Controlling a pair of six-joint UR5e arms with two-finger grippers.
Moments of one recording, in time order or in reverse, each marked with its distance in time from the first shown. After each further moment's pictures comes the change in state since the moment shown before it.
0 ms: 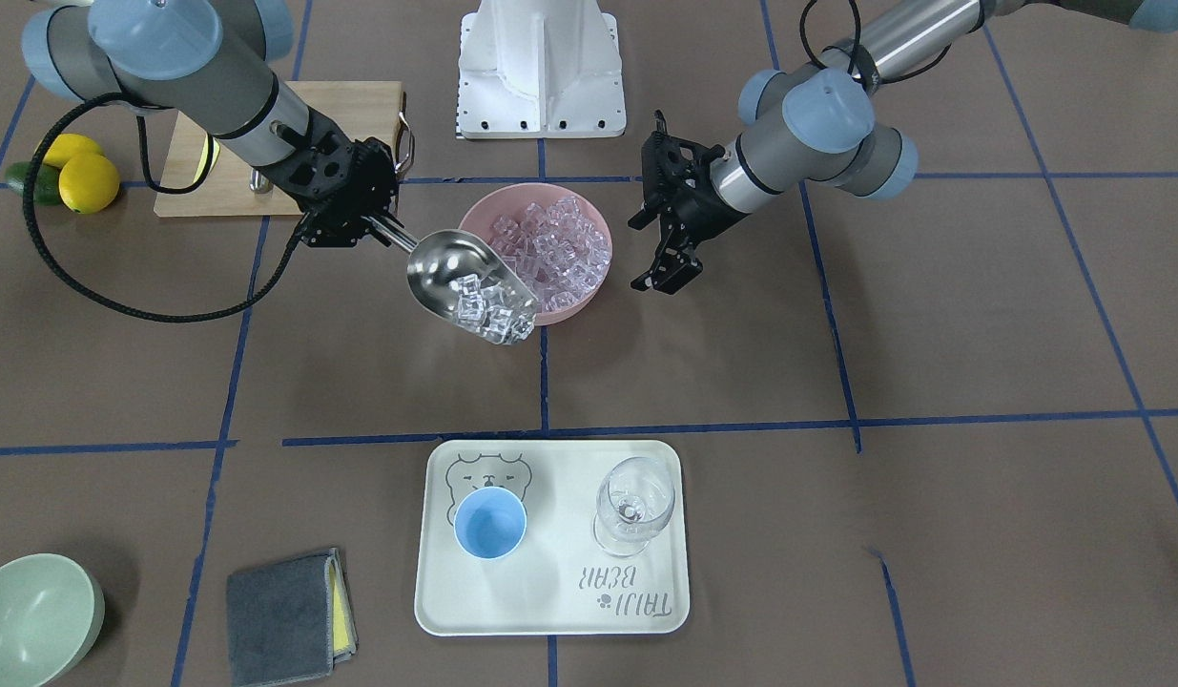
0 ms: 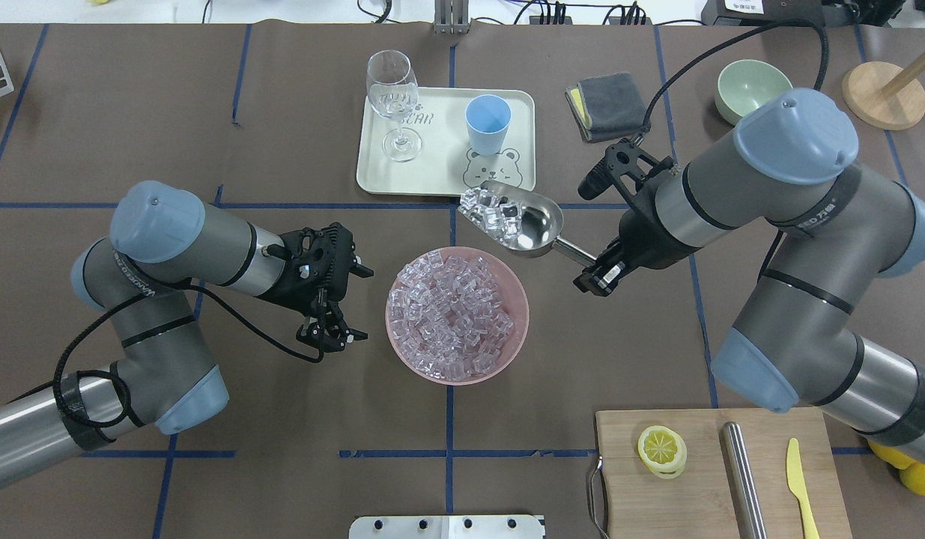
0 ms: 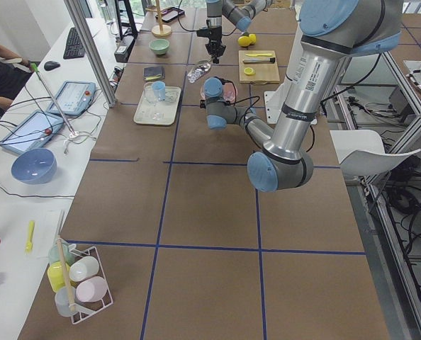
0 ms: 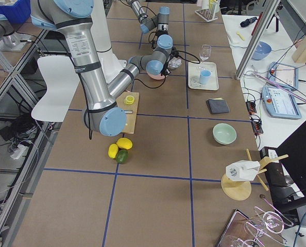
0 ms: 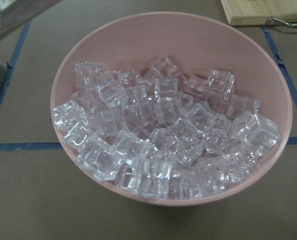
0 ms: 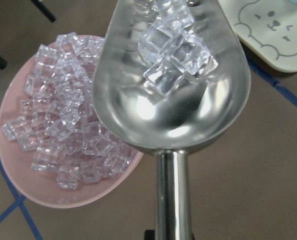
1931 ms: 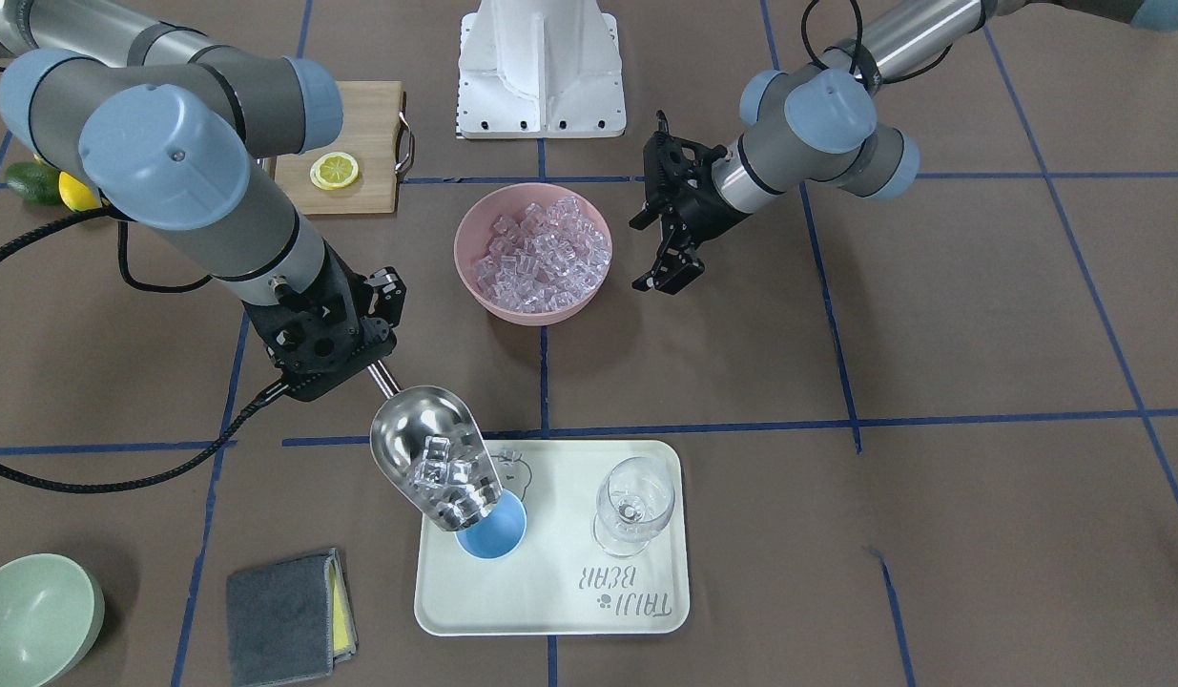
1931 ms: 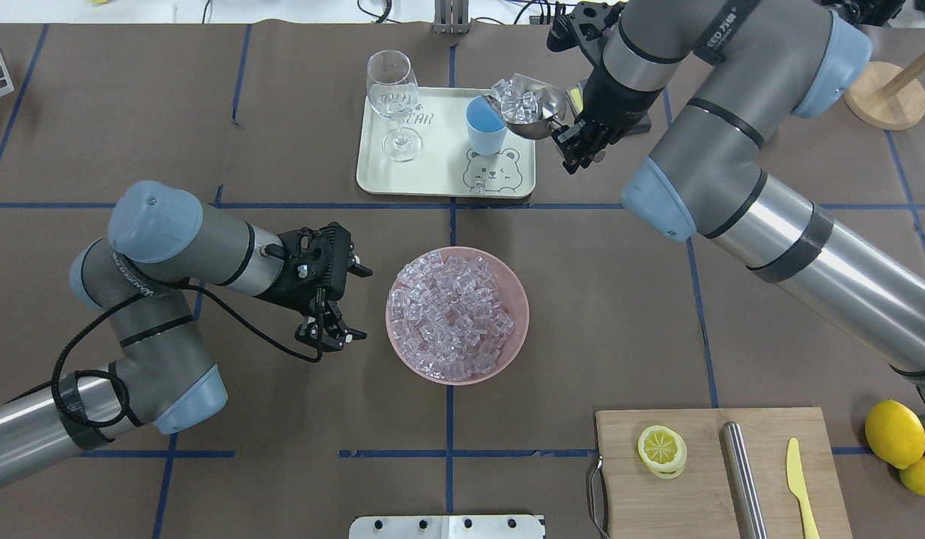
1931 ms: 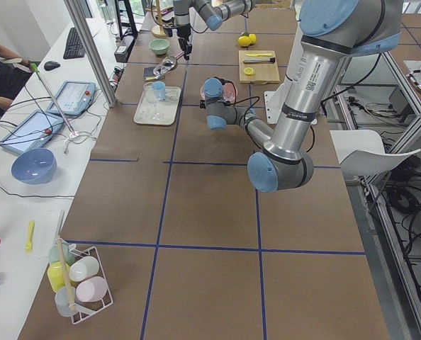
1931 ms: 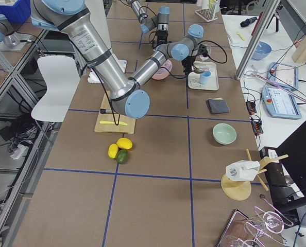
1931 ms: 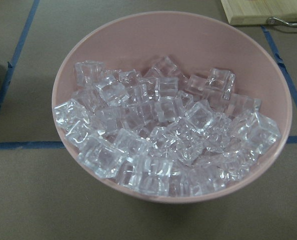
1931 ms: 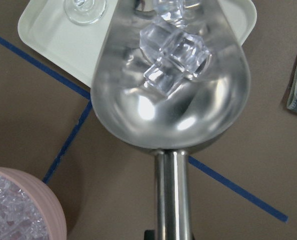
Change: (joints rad) left arm -0.002 0.004 0.000 -0.006 0.000 -0.001; right arm 0.165 0.369 -0.317 -0.381 0.027 -0.054
